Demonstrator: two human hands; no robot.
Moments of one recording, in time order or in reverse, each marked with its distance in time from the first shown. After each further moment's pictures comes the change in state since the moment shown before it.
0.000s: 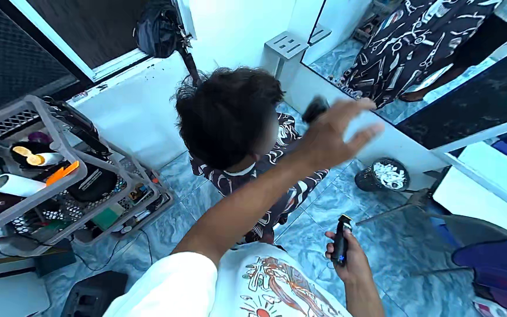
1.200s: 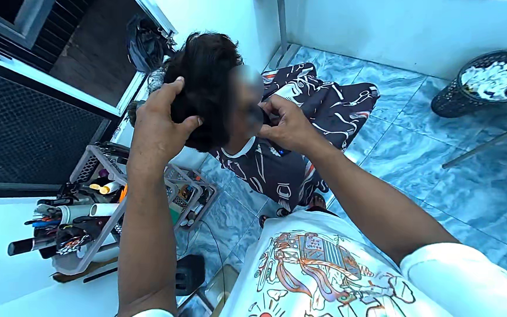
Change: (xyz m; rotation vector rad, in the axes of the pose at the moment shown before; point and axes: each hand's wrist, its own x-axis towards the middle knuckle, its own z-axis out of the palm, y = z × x) left_hand -0.053 0.025 -0.217 0.947 -0.254 -0.468; right_hand 0.023 -0.102 0.259 -0.468 -0.820 -0.792
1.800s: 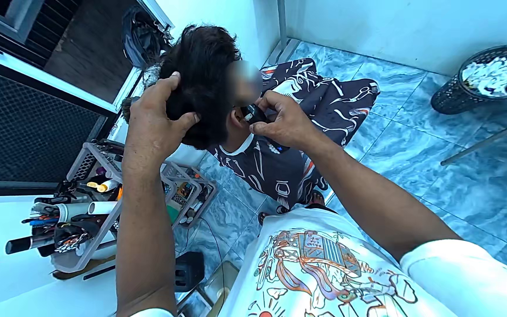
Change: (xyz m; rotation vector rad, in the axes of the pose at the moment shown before) left_hand 0.000 -0.002 0.001 -0.010 0.004 -0.013; right_hand 0.005 -0.002 -0.001 -0.046 -0.038 -0.025
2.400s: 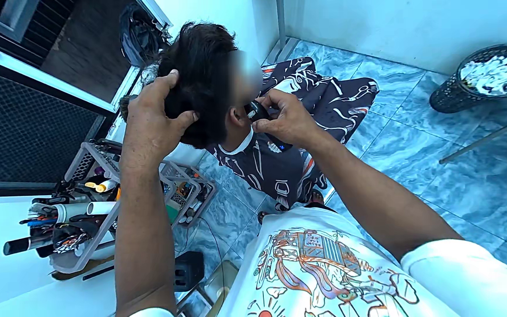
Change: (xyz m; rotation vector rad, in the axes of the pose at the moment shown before) left_hand 0.002 -0.001 0.000 0.017 -0.007 0.004; right_hand 0.000 0.005 -0.006 0.012 0.011 0.052
